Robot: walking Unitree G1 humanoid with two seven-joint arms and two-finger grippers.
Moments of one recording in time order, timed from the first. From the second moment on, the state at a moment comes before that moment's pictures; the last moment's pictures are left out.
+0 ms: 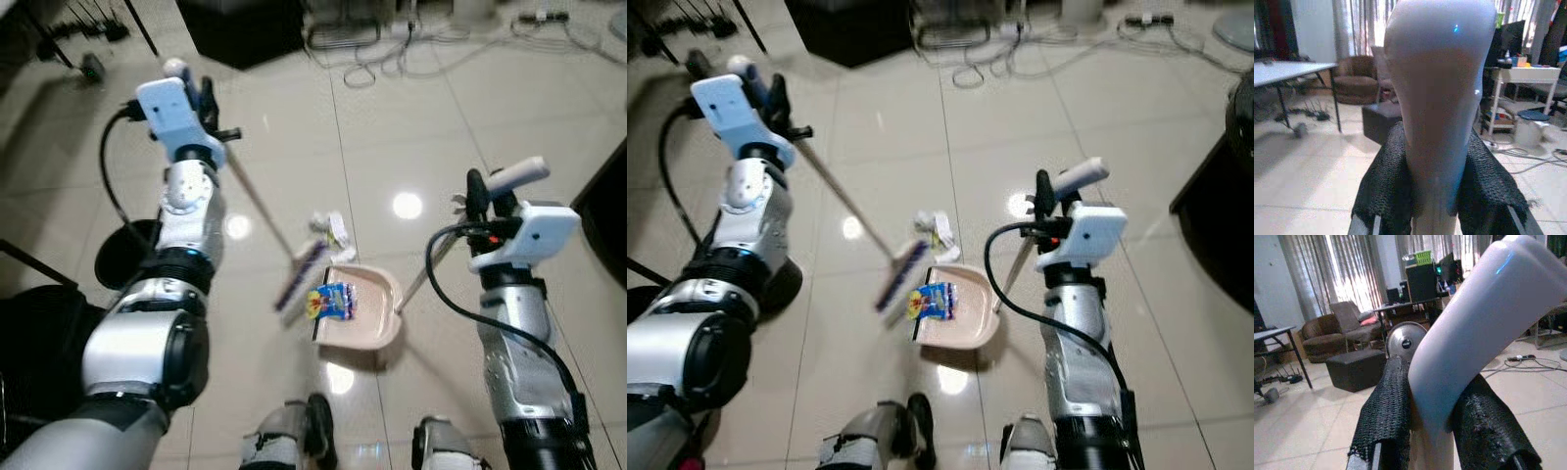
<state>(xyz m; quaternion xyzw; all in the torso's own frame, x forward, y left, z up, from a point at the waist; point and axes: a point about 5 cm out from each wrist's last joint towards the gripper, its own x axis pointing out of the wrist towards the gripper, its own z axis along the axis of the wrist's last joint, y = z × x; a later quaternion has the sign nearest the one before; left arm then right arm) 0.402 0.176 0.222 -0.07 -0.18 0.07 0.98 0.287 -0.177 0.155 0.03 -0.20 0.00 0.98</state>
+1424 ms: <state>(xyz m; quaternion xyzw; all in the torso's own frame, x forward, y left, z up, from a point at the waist) 0.399 0.152 0.237 -0.04 -0.12 0.01 0.99 0.284 -0.207 0.161 0.00 -0.17 -0.02 0.98</state>
